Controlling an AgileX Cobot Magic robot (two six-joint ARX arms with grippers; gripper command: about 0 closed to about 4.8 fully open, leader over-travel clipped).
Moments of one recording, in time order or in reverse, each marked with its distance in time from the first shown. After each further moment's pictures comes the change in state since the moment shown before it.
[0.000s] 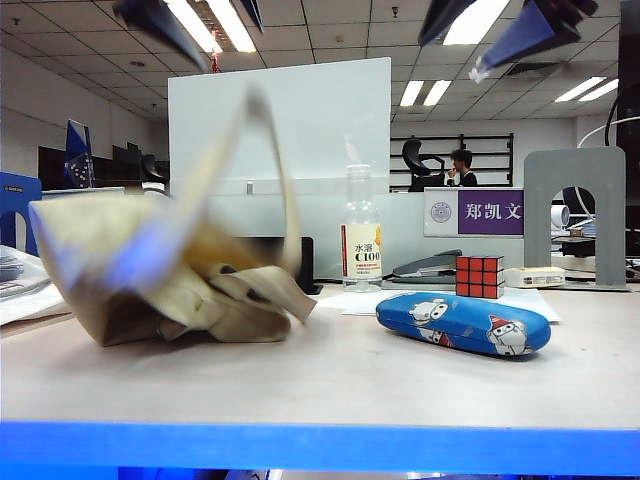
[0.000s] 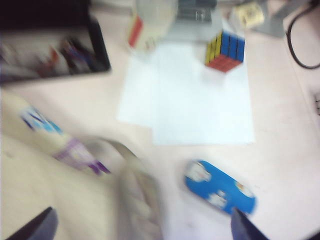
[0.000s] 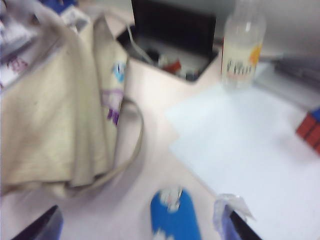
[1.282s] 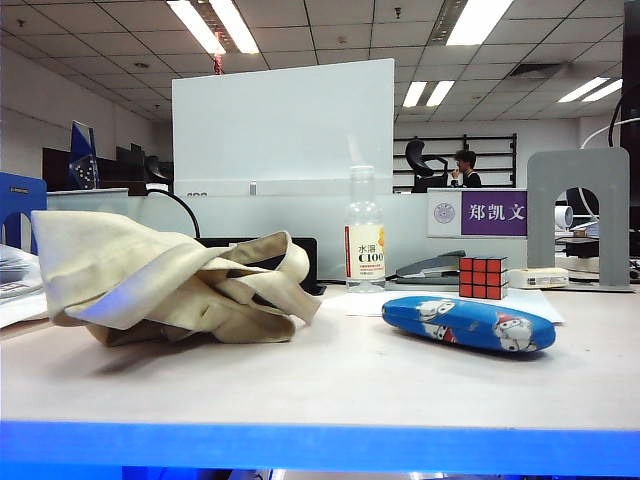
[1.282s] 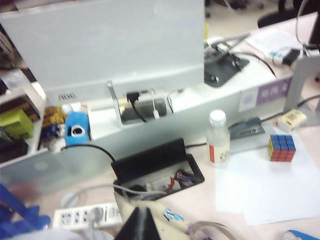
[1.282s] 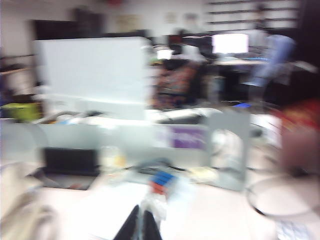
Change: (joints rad) left arm -0.056 -0.473 -0.077 0.187 -0.392 0.360; right arm -0.002 -1.232 -0.352 -0.198 0.509 0.040
